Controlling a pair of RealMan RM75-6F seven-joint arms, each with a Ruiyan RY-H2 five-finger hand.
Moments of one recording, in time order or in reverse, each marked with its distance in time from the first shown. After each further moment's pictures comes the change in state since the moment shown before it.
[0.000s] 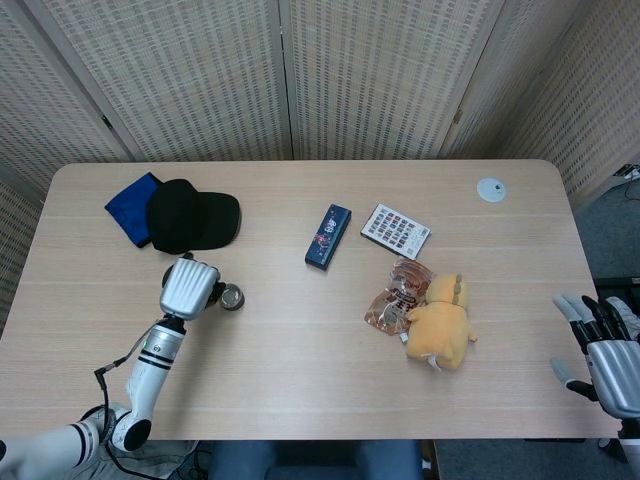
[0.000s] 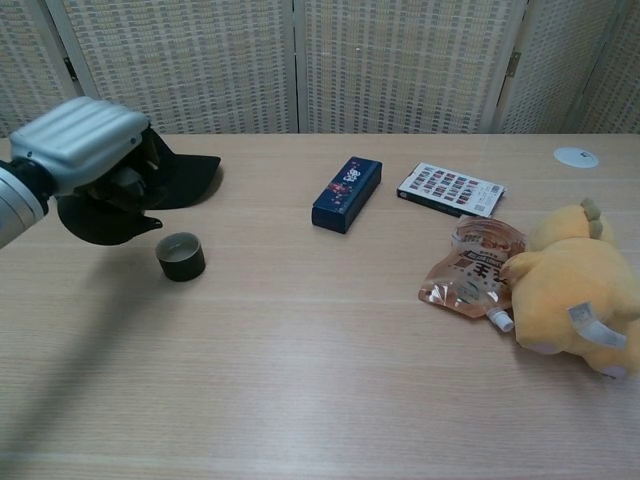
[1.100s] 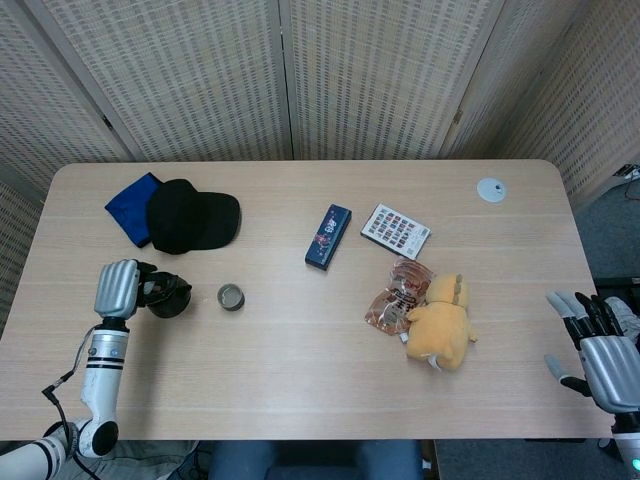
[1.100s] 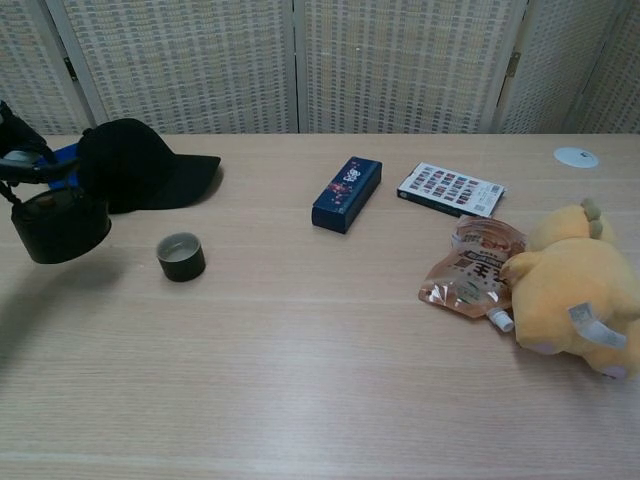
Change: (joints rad) left arm 0.158 0.079 -0.064 0.046 -0.116 0.016 -0.592; right arm 0.017 -0.001 0.009 -0.021 0.009 -0.024 -0.023
